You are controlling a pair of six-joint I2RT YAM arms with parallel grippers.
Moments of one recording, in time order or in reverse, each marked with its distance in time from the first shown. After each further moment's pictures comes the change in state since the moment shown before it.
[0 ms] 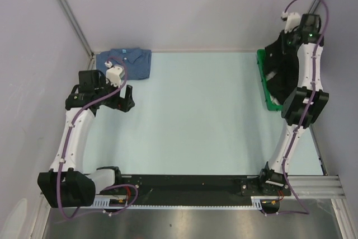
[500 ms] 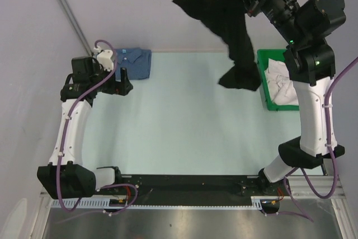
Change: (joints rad) left arm 0.017 0.085 0.167 0.060 0.003 -0.164; right arm 0.556 -0.605 0.115 0.365 -0.126 0.341
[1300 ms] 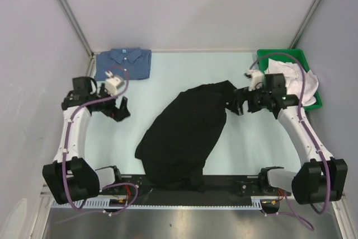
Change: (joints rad) left arm 0.184 -0.030 -0.186 -0.109 0.239 0.455; right arm -0.274 -0.384 -1.428 -0.152 -0.070 0.002
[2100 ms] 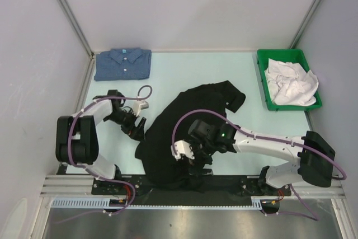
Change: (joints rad) left arm -0.223 0.346 -0.224 -0.053 0.012 0.122; right arm 1.079 0.140 -0.066 -0.047 -0.065 -0.433
